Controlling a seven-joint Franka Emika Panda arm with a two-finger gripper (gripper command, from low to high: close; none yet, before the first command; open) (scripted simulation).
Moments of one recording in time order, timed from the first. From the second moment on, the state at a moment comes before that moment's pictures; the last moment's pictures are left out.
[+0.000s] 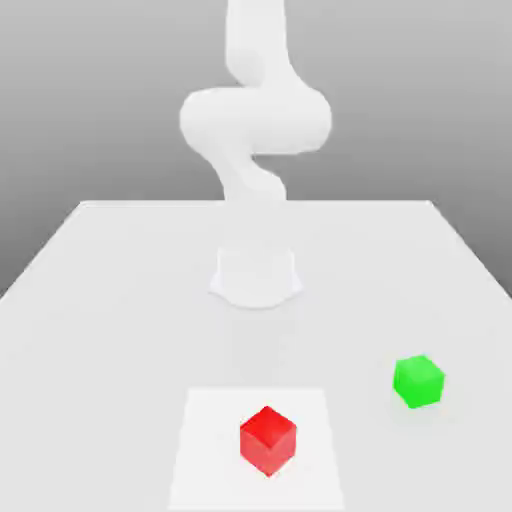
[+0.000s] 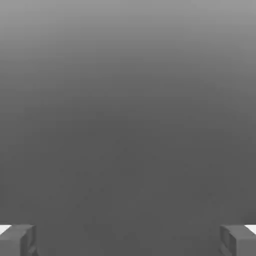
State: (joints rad) arm -0.03 -0.71 0.03 -2.34 0.00 2.35 0.88
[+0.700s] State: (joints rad) arm -0.15 0.06 0.18 -2.64 -0.05 2.73 1.58
